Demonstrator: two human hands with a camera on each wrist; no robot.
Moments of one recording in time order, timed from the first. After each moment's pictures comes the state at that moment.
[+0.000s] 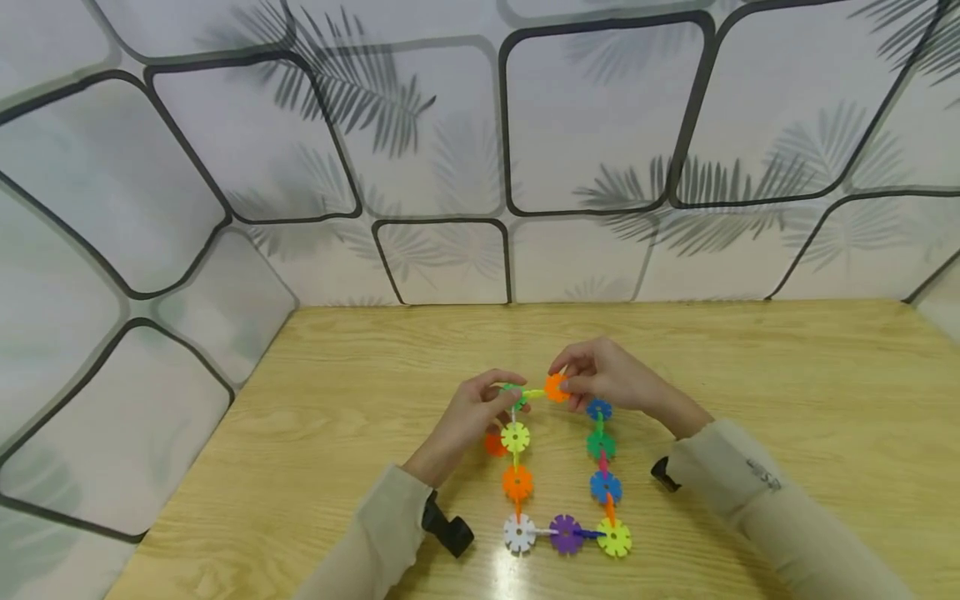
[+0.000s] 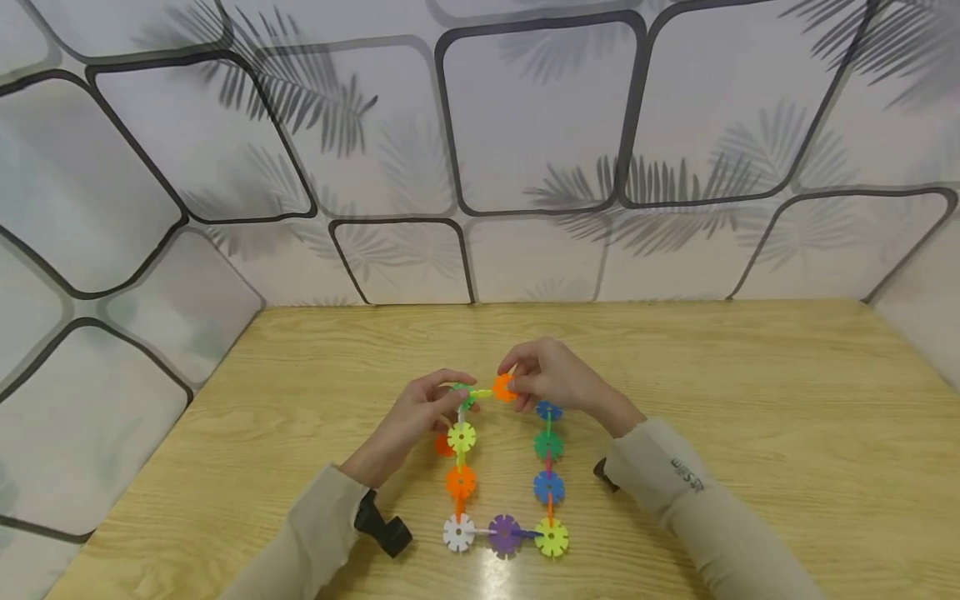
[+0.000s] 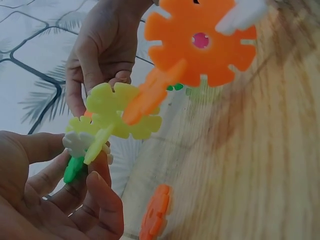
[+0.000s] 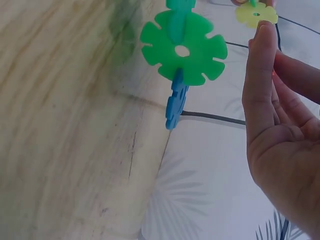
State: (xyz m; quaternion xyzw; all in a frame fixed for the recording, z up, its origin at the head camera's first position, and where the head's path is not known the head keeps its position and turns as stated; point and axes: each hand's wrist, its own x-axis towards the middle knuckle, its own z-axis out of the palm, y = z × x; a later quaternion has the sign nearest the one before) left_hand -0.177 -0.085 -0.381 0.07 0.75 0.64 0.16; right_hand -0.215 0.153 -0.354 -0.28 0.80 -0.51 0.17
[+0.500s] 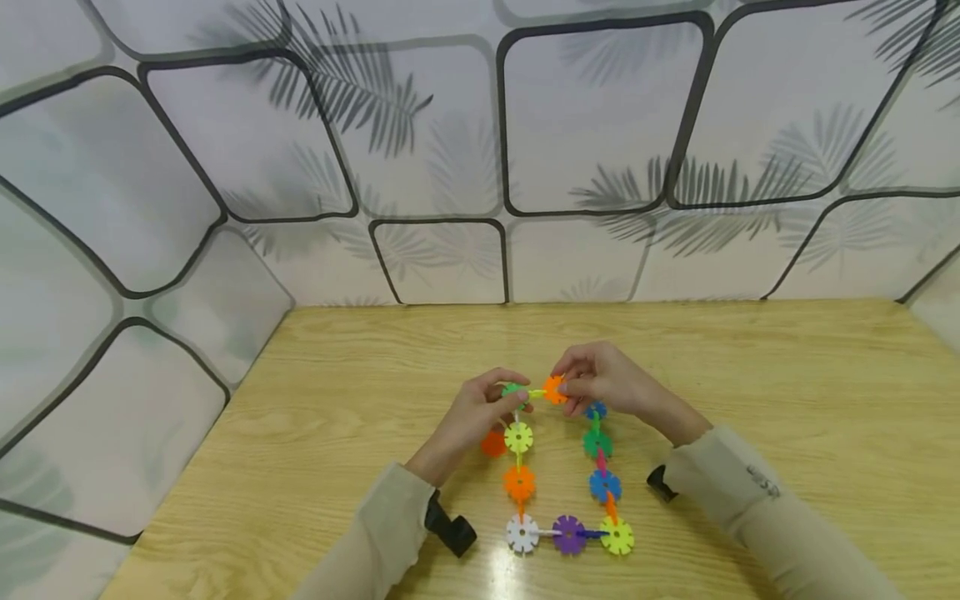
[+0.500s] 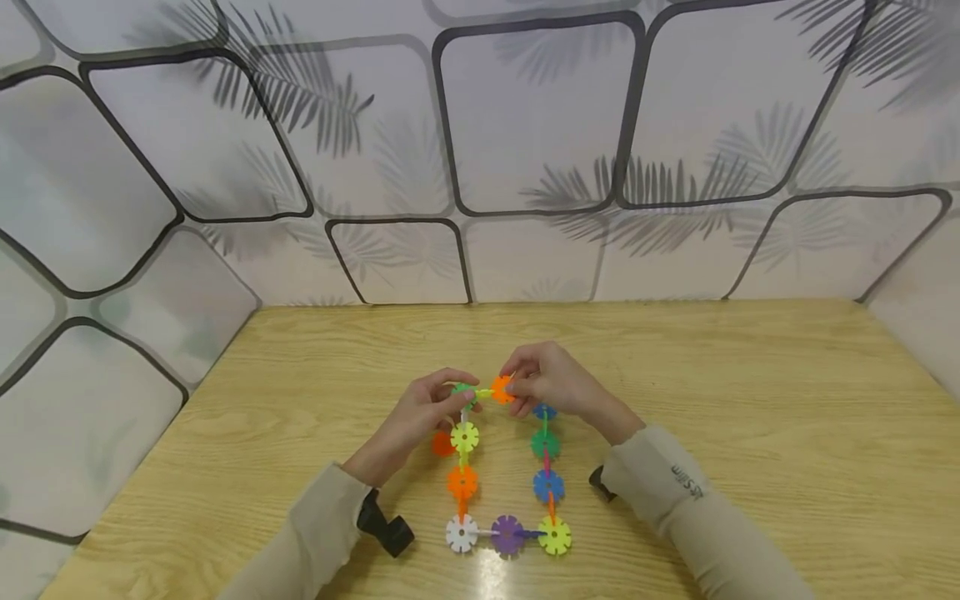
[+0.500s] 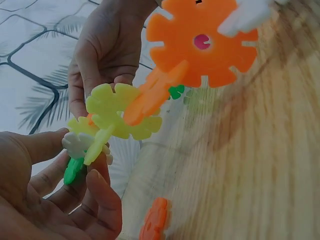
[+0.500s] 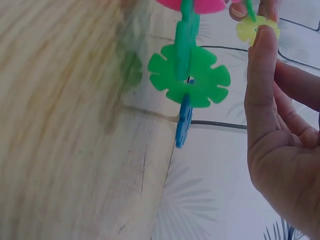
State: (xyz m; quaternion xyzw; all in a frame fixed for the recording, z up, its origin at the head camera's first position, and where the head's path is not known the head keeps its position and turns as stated) left_hand -0.179 -0.079 -0.383 0.10 0.74 0.64 0.15; right_hand -0.212 0.154 -0.361 -0.24 0.77 -0.56 0.18
